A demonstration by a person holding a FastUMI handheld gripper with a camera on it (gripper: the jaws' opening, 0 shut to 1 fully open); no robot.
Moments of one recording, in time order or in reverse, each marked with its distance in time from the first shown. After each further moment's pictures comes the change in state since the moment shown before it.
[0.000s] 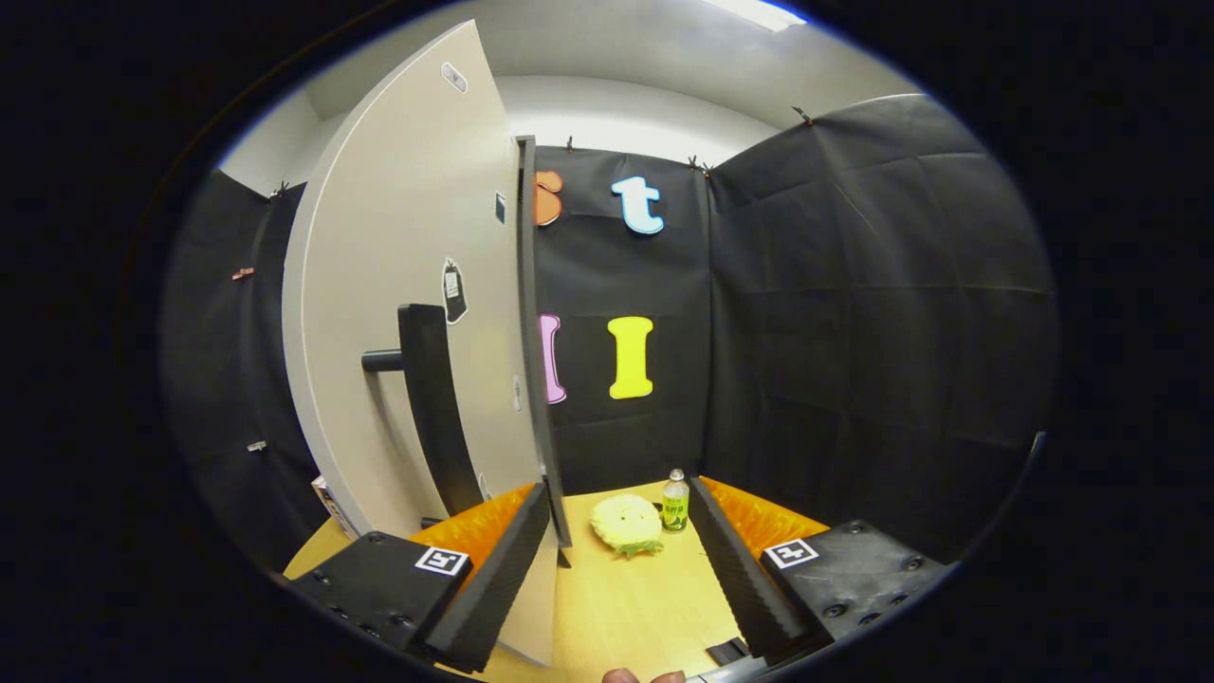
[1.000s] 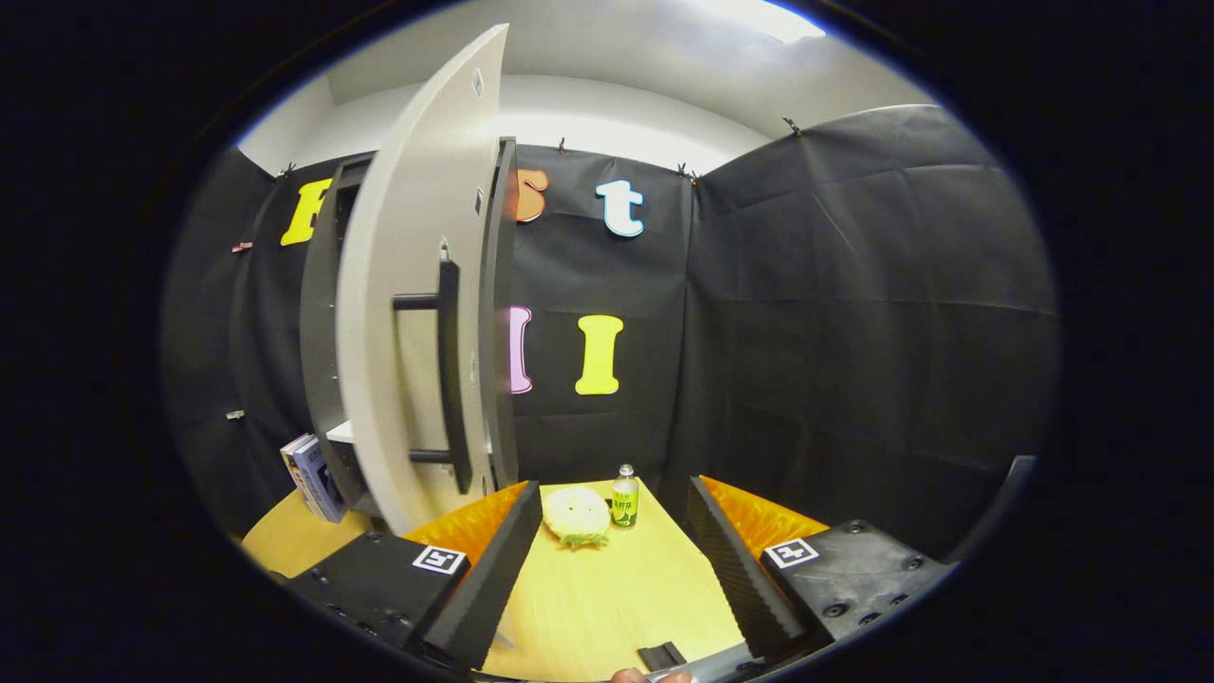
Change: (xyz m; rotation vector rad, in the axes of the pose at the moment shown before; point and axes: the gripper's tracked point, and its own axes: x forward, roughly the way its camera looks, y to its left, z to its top) arm -0.002 -0.098 -0.006 -0.069 -0.026 -0.040
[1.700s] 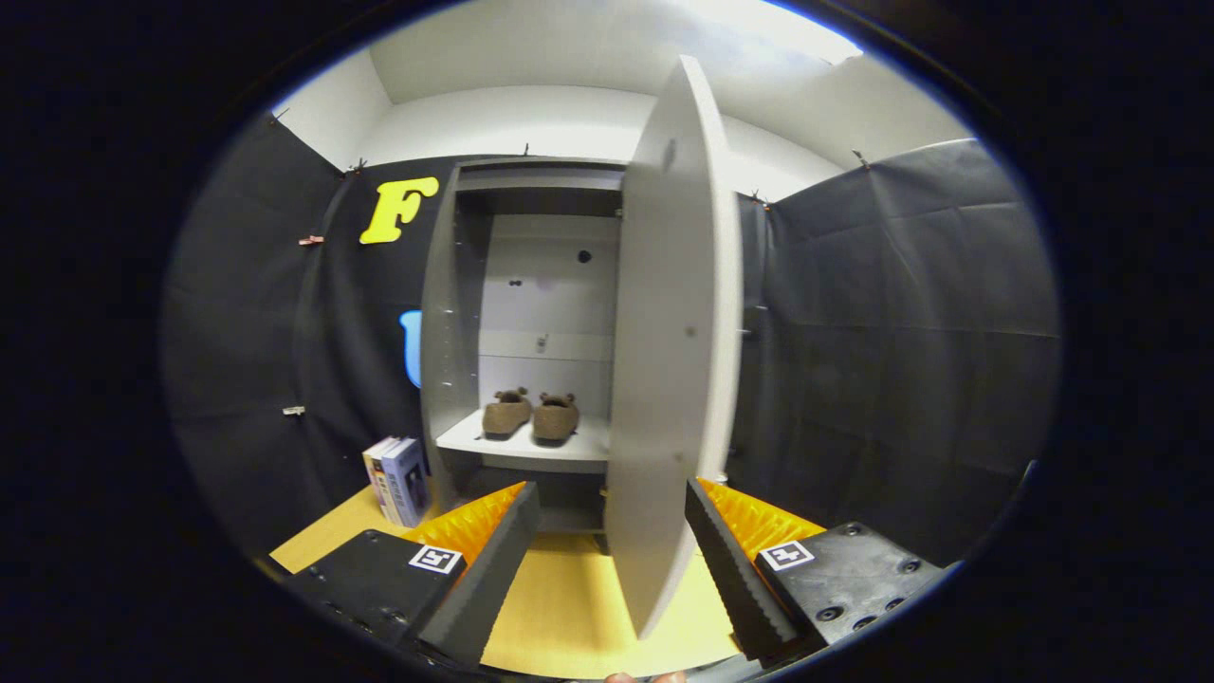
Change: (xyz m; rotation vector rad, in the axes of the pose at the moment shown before) arm -0.098 0.144 -0.003 -0.049 -0.042 0.101
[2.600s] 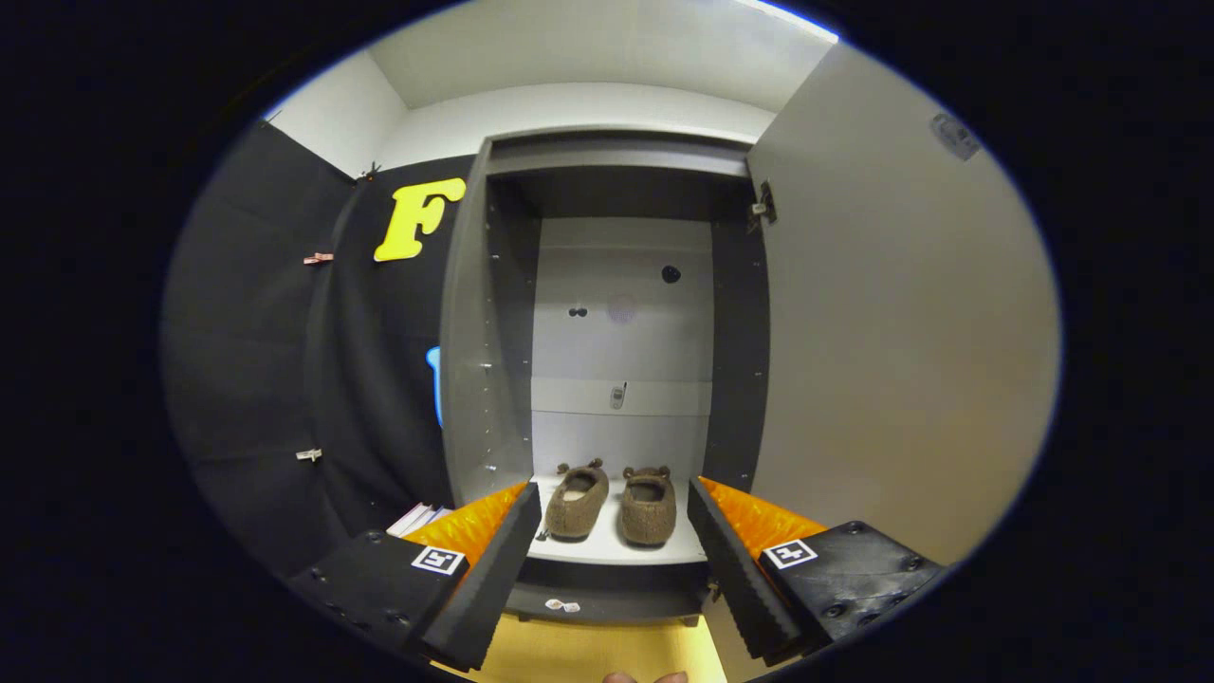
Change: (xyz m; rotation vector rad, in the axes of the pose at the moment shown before) arm 0.177 0.175 0.070 0.001 -0.073 0.185
